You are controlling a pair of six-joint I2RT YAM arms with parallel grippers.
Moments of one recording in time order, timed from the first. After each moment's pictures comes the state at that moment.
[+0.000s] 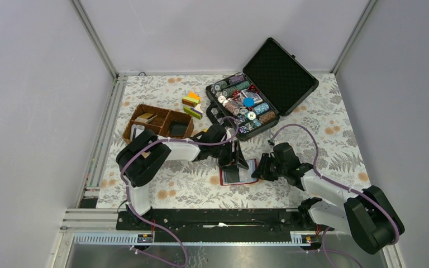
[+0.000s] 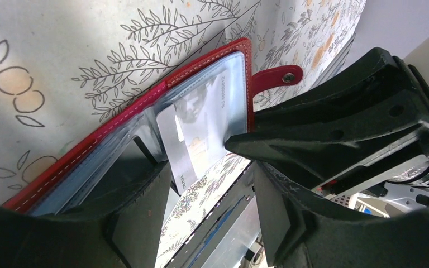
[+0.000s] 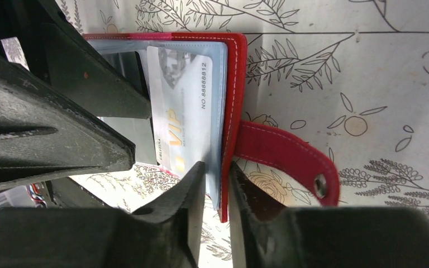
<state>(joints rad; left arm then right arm) -0.80 1.87 0.94 0.12 0.59 -0.98 0.50 1.11 0.32 -0.08 -0.29 0.69</state>
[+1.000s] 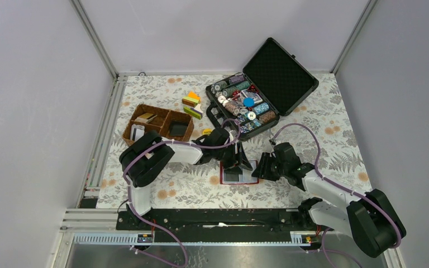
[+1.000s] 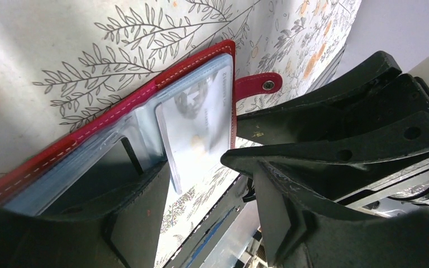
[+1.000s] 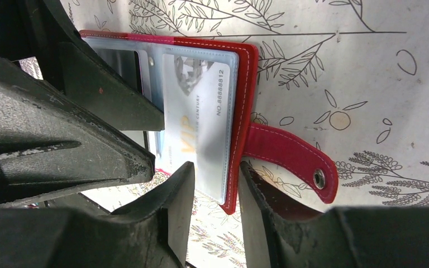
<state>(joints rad) -0.85 1.89 0.93 0.20 0.55 -1.08 0.50 1.08 0.33 -0.13 -0.26 0.68</state>
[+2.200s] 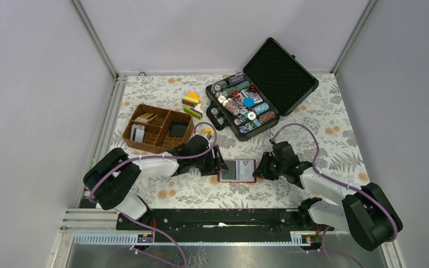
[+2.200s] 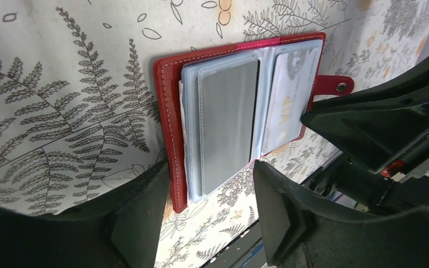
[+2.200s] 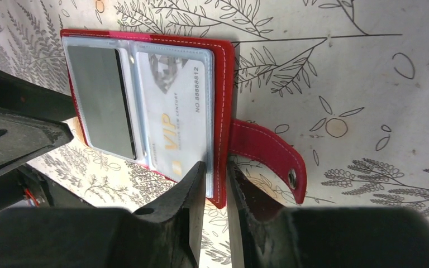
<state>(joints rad) -0.80 1.52 0.63 0.07 0.25 -0.98 0.50 1.13 0.34 -0.11 -0.25 0.72</state>
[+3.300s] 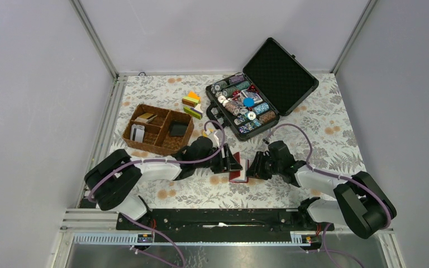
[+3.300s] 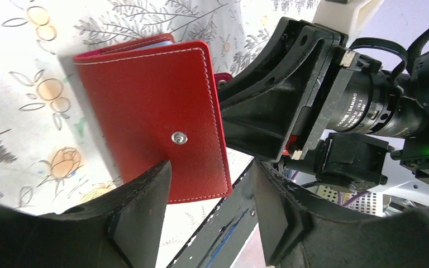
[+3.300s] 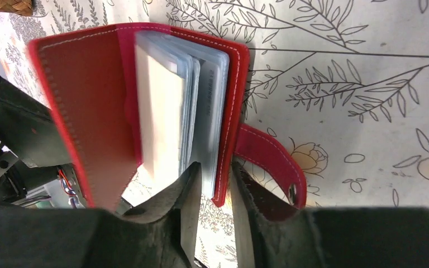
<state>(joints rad) -0.87 1.51 0.61 0.35 0.31 -1.02 0.54 1.26 0.34 0.07 -0.36 0.77</state>
